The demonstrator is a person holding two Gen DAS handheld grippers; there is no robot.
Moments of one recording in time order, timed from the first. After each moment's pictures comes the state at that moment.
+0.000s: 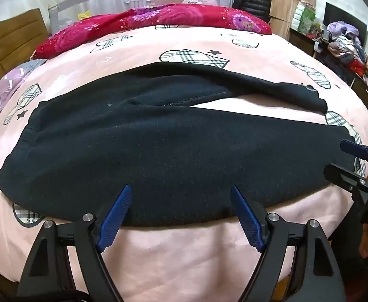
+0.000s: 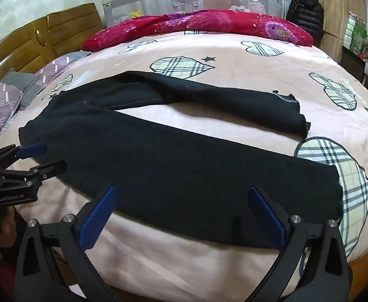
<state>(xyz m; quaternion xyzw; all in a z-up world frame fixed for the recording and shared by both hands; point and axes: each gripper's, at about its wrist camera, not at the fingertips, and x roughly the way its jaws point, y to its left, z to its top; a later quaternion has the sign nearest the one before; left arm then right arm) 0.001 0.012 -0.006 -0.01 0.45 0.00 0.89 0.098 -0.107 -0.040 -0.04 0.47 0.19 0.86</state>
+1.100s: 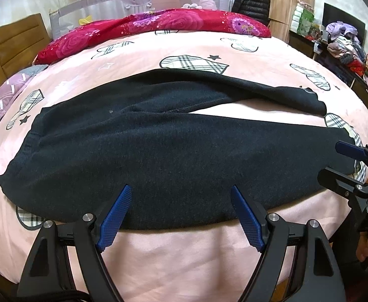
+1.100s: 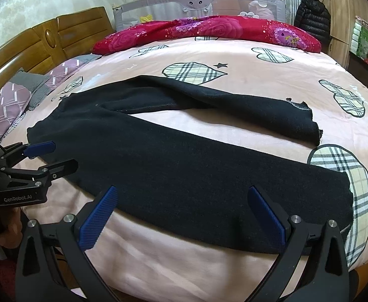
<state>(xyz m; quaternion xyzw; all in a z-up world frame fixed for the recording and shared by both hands) -0.001 0.009 -0.003 0.00 0.44 0.01 0.90 0.068 -0.139 -0.041 -0.03 0.44 0.22 0.87</state>
